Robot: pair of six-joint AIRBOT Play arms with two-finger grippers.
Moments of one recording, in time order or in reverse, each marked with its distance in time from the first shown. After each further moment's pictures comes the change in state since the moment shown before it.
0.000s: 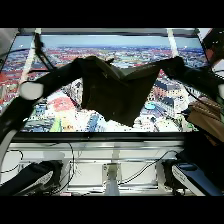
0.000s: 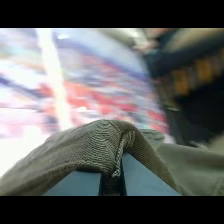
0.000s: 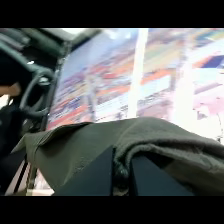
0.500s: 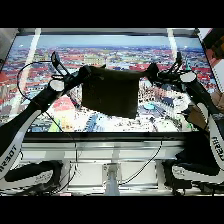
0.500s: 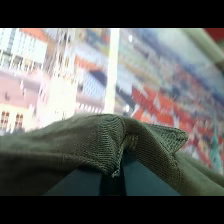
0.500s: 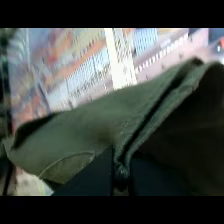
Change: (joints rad) left arm 0.077 -0.241 0.002 -0.021 0.052 -0.006; right arm 0.008 -0.383 0.072 0.073 0.015 -0.057
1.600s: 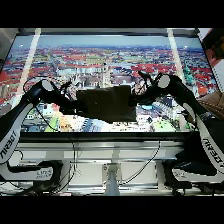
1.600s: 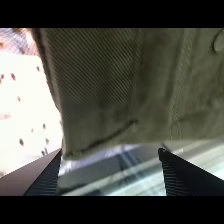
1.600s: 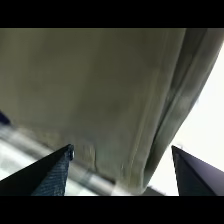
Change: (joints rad) left arm 0.210 -0.105 0.018 0.443 -0.973 0.017; right arm 0.238 -0.032 0.090 -0.565 0.479 0.010
